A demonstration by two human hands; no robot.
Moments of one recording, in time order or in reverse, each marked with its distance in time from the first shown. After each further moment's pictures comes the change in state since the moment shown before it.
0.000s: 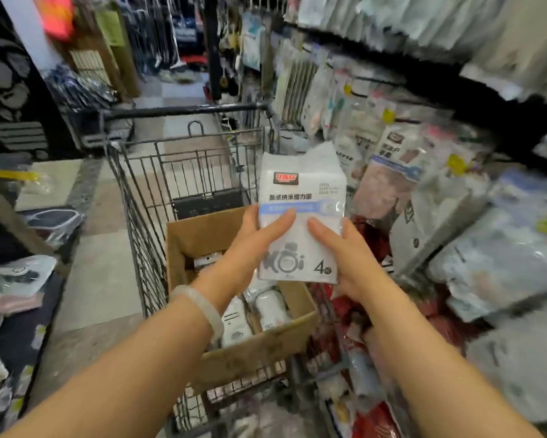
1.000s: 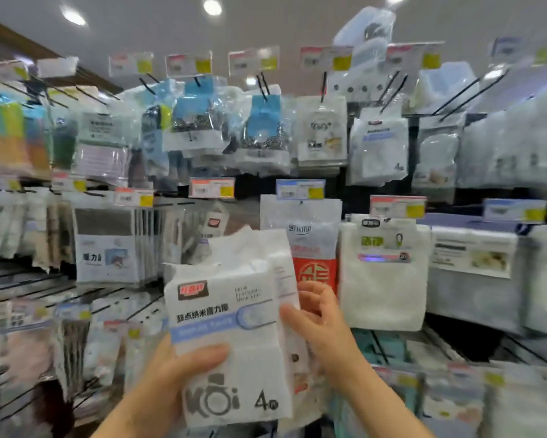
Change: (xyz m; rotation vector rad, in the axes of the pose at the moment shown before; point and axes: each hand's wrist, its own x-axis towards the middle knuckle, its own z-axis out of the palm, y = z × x) left_hand -0.493 0.055 0.260 -0.064 -1.149 0.048; right_hand -0.666 -0.143 -0.031 -0.332 1.045 -0.566
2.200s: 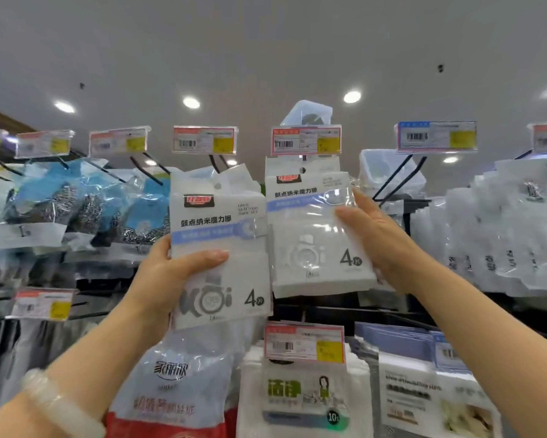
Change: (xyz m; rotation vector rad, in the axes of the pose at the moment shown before) left_hand 0.273 0.079 0.206 0.150 0.067 0.404; right_hand 0.207 -0.193 -0.284 -0.260 -0.012 -0.442
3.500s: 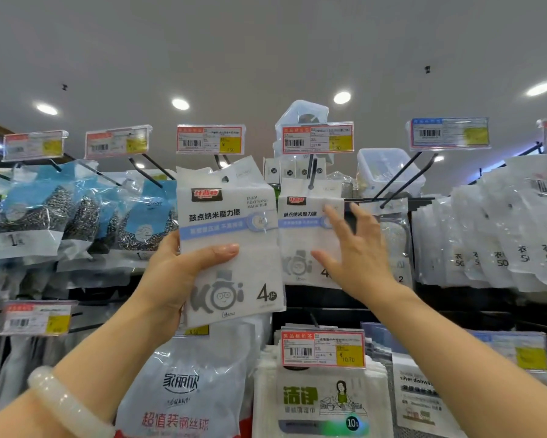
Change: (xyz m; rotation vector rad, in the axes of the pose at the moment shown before) left_hand 0.018 0.003 -0.009 -0.046 -0.066 0.013; right_hand 0.025 0.056 0.033 -1.162 0.305 -0.082
